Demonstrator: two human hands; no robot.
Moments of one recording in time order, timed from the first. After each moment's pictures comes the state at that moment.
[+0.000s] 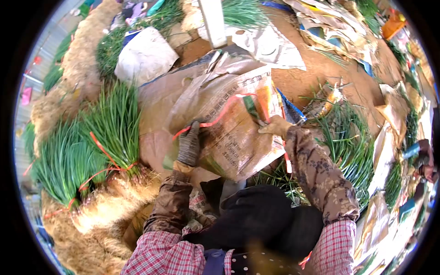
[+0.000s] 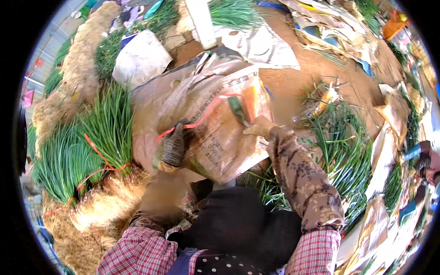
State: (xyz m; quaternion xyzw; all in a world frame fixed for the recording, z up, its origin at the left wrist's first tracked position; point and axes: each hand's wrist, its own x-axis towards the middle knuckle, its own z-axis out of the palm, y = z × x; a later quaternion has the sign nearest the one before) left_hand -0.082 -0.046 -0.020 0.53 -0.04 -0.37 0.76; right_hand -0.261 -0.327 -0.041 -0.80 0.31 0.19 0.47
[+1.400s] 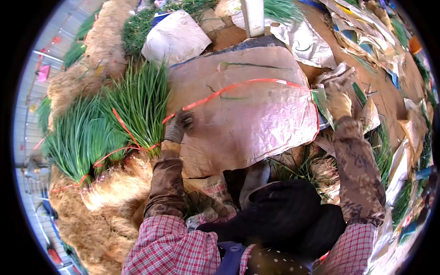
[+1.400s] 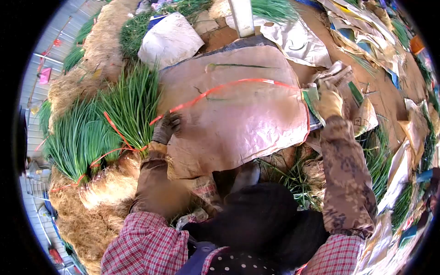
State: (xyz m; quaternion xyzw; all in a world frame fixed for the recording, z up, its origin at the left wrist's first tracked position) left_hand 0.064 0.099 -0.073 0.57 0.07 -0.35 0.74; right_hand -0.270 -0.397 0.013 -0.93 0.38 0.03 0.02
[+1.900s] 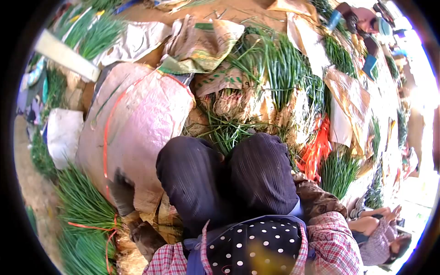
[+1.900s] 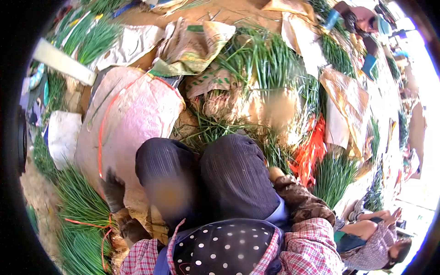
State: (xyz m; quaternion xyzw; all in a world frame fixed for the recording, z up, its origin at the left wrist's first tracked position) left_hand -0.039 0.068 -0.007 0.45 0.01 -0.59 0.68; right_hand -0.750 0.057 -0.189 -0.61 0.67 0.21 0.37
